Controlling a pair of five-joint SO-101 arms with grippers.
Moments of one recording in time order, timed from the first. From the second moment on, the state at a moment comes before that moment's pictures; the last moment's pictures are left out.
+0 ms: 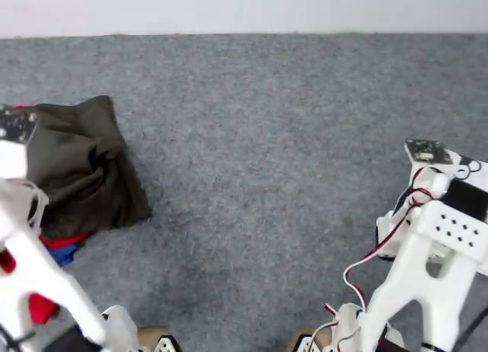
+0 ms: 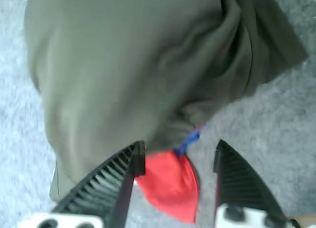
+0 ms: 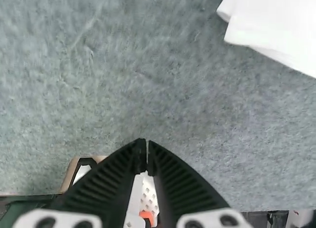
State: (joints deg) left arm -41.8 -21.1 13.6 91.2 -42.4; right arm 25.5 -31.3 29.3 100.5 22.7
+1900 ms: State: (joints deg) left arm -30.3 -1.1 -6.3 81.9 -31.0; right arm 25.4 -42.9 29.9 100.6 22.7
